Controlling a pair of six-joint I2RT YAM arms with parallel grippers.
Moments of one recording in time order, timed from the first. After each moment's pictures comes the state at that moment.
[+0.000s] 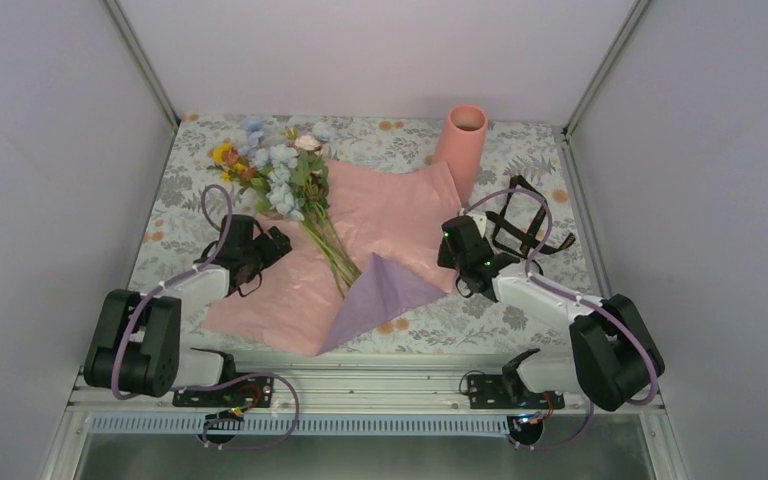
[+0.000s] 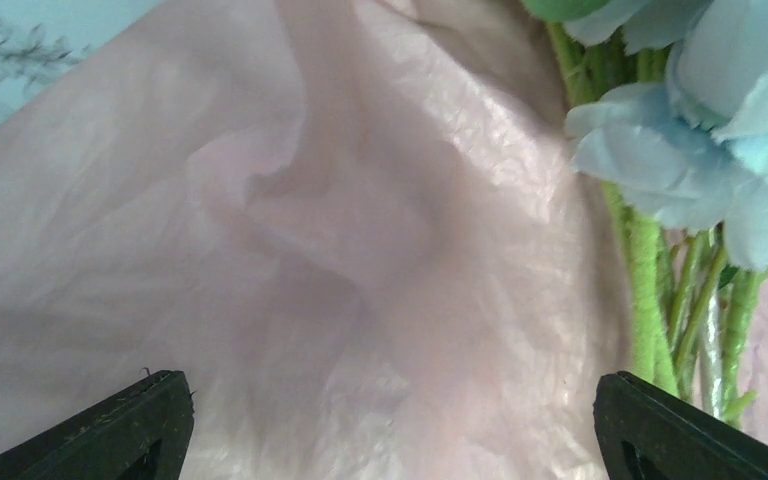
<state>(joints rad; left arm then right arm) -0.15 1.35 0.48 0.02 0.11 -0.80 0.54 1.30 0.61 -0.17 0.37 0.59</state>
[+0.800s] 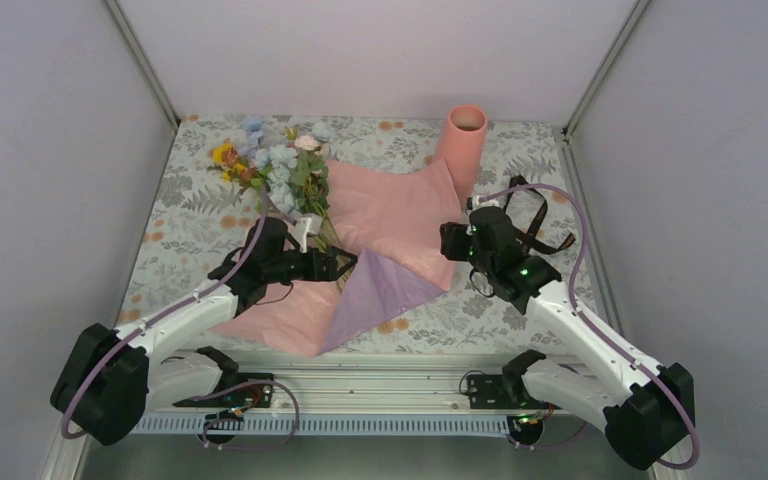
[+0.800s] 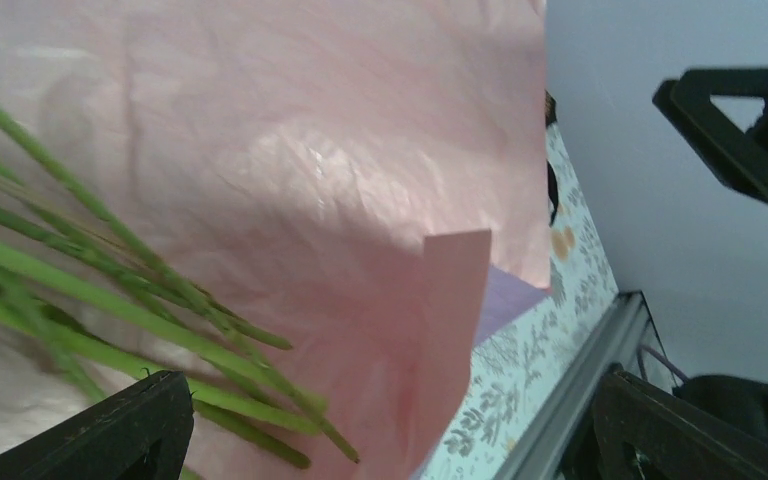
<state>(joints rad) -0.51 1.10 0.52 0.02 0.49 -0.64 0.54 0.99 0.74 -0.39 0.18 0.51</state>
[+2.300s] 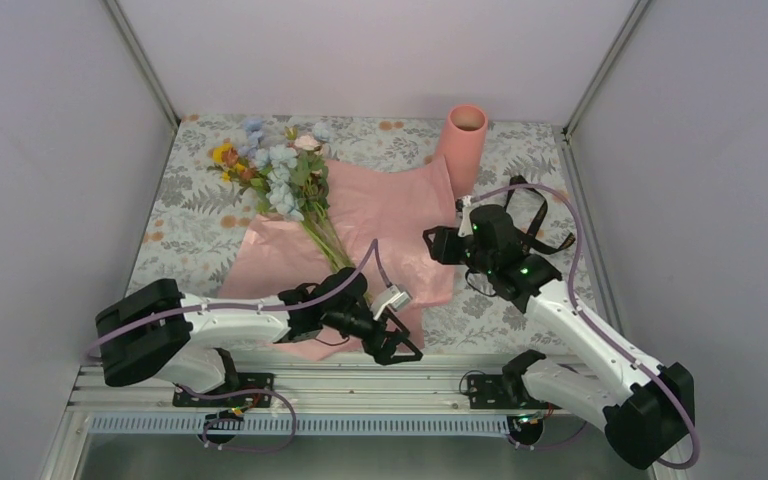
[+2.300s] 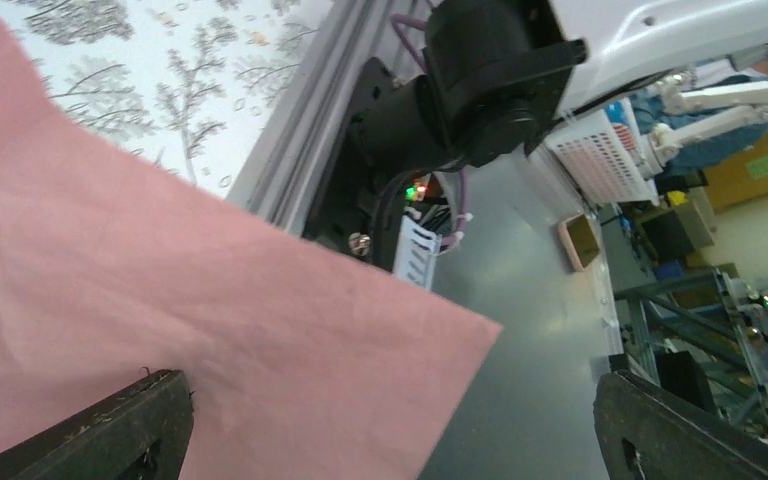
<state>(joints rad) -1.13 1.39 0.58 0.30 0.62 -0.62 0.54 0.99 0.75 -0.38 -0.06 0.53</state>
